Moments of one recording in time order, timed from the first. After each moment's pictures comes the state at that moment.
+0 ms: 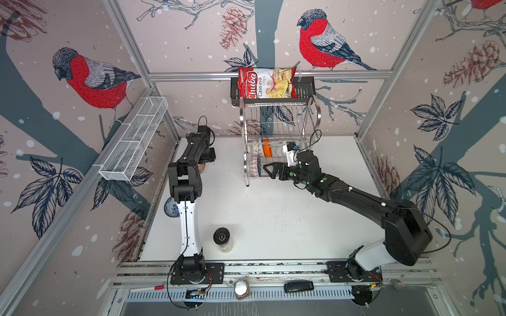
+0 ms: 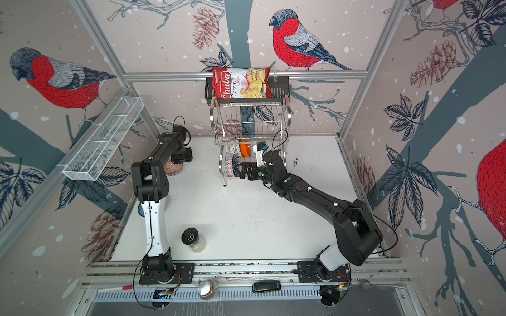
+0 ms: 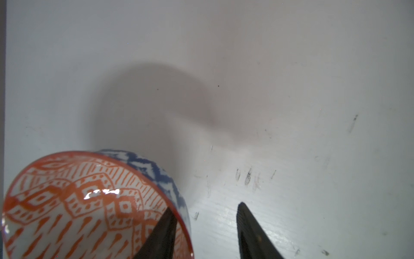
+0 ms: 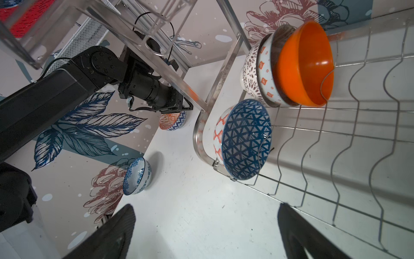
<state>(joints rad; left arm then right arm) 0.03 2.36 2.09 -1.03 -0.14 -0.23 0.69 1.51 1.03 0.08 -0.25 0.57</state>
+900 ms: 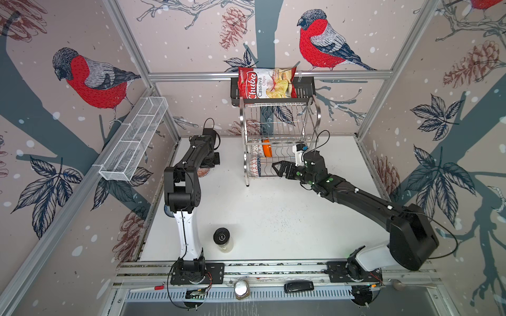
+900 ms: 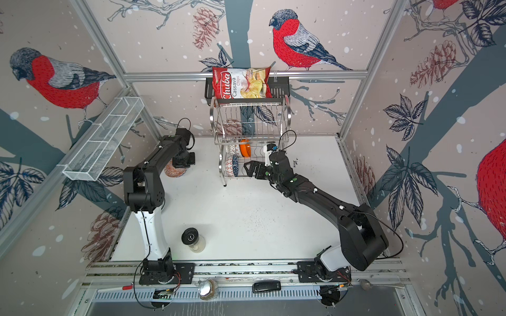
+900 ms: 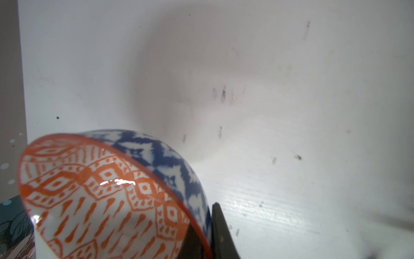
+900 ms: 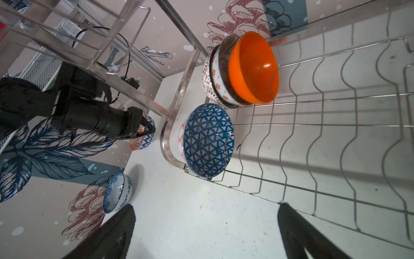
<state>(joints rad) -0.07 2.08 1.77 -1.02 -0.15 -0.21 0.63 1.46 0.98 0.03 -0.17 0.60</state>
